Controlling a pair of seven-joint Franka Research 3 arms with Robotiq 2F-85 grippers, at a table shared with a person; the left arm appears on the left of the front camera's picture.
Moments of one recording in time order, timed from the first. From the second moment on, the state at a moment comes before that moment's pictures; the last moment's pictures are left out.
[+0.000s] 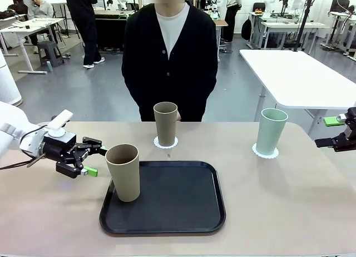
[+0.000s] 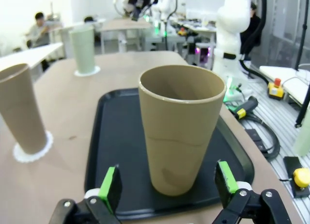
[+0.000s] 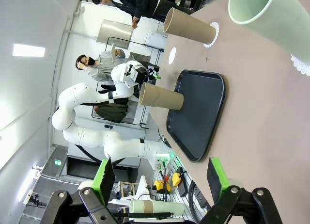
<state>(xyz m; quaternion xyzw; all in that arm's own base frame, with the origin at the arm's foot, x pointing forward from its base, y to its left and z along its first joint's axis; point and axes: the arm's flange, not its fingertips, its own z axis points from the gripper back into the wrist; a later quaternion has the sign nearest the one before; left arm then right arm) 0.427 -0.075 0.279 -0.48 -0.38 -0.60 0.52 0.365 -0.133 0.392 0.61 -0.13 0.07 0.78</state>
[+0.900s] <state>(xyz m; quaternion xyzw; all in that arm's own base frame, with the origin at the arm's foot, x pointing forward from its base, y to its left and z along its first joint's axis) 0.419 -0.116 0.267 -0.50 -0.36 -0.62 0.49 0.365 -0.133 0.392 0.61 -0.13 0.07 0.78</state>
